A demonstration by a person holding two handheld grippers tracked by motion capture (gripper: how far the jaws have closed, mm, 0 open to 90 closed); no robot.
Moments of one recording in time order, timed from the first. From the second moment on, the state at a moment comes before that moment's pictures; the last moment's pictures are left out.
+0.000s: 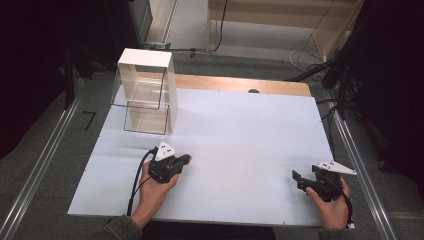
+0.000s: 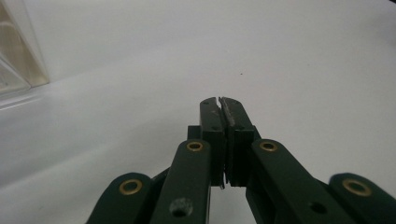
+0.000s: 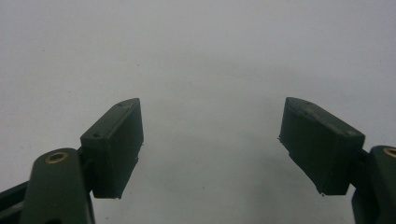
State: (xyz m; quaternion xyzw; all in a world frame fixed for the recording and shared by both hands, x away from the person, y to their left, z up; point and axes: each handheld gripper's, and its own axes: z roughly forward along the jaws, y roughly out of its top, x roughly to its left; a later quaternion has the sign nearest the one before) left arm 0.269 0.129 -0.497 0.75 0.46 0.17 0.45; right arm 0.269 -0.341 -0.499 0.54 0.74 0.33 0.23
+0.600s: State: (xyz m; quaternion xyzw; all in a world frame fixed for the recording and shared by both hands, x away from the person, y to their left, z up) left arm 0.267 0.140 -0.487 0.73 0.47 0.16 0.47; right arm 0.269 -0.342 -0.499 0.55 0.74 0.33 0.22
